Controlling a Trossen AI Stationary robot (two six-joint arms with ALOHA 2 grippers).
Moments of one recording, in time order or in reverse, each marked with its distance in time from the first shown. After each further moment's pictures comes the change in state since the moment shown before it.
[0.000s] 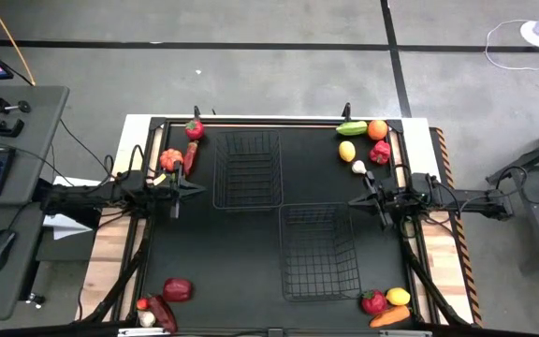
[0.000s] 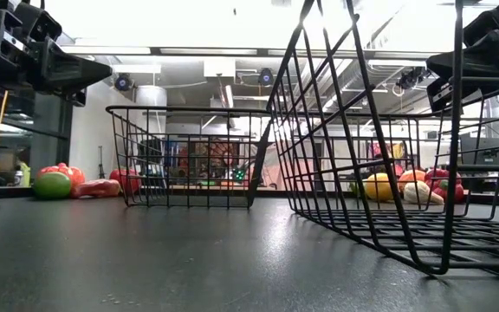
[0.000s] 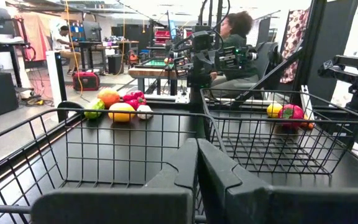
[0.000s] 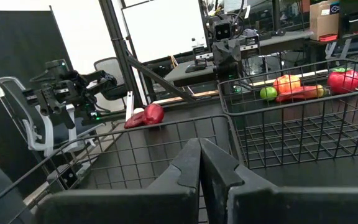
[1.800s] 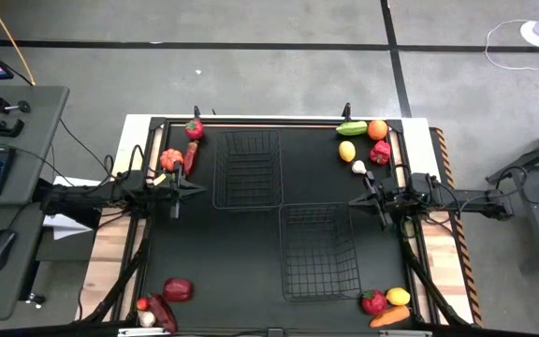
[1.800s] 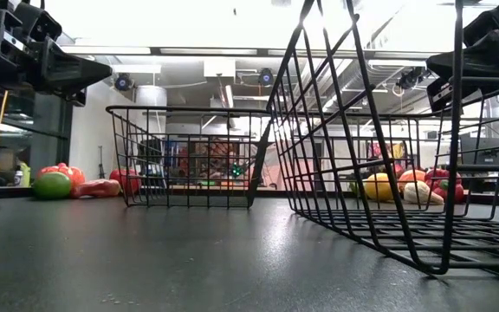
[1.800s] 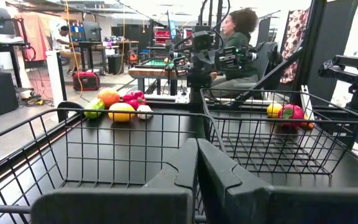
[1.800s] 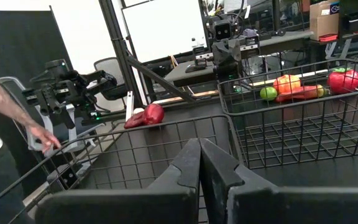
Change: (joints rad) left arm 0.000 0.000 0.000 0.000 0.000 0.000; right arm 0.000 0.000 0.000 0.000 0.000 0.000
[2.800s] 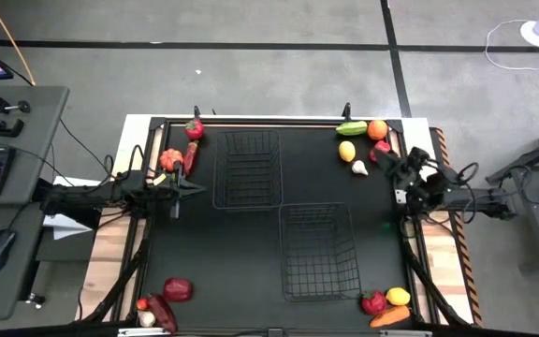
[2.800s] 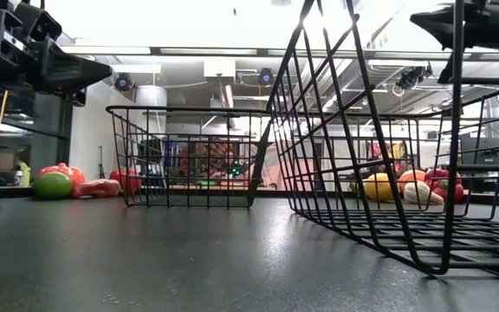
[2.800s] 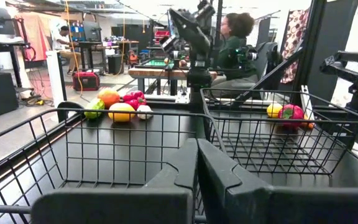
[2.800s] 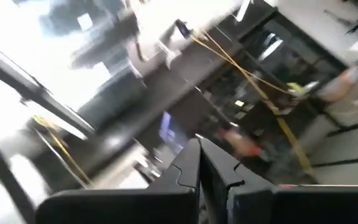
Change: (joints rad) left arm 0.000 0.000 0.000 0.000 0.000 0.000; right arm -0.018 0.085 0.108 0.432 0.633 0.347
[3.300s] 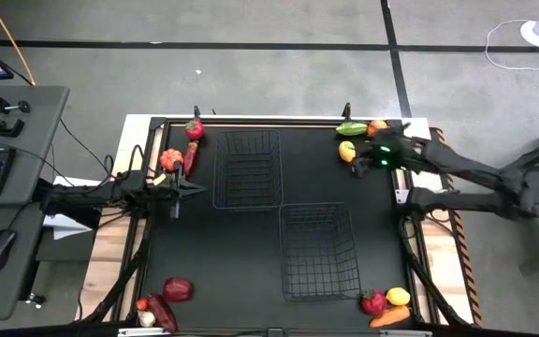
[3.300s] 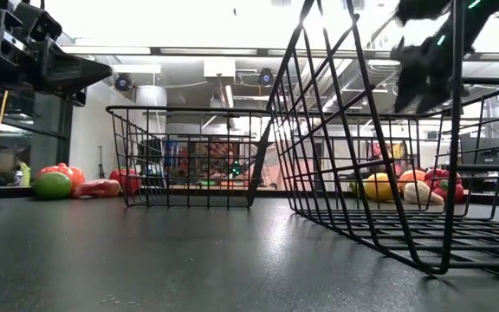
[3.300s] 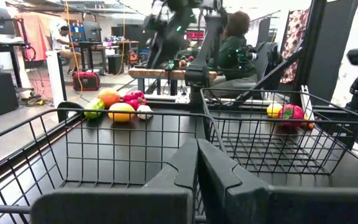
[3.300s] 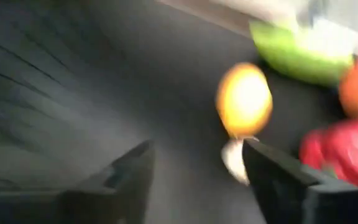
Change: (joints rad) left arm 0.000 0.000 0.000 0.000 0.000 0.000; right arm -0.428 0.811 0.679 -1.372 -0.234 -0.056
